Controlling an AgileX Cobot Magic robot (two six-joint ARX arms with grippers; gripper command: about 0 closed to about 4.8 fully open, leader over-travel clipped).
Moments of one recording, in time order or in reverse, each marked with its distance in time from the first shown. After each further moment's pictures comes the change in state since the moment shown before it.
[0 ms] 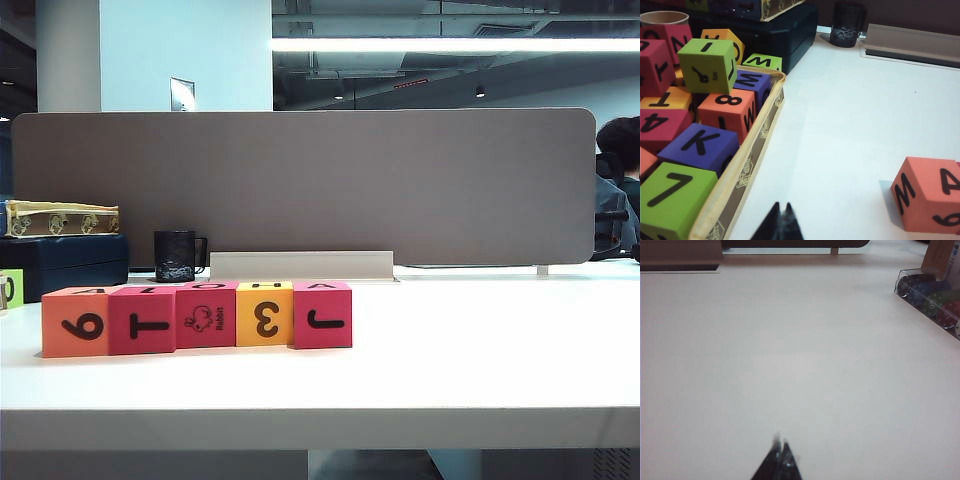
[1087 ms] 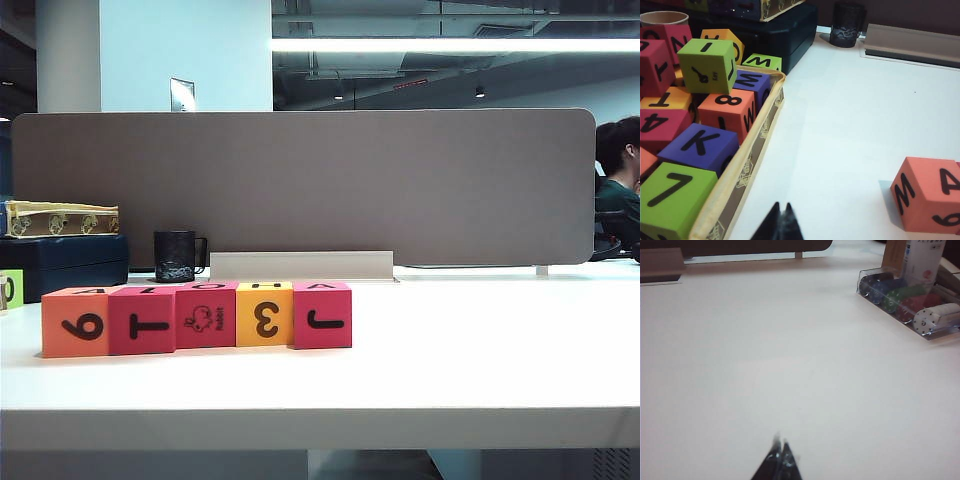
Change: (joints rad) left arm 0.000 0.000 0.000 0.000 0.000 0.000; right arm -0.032 0.000 0.000 0.013 0.081 0.033
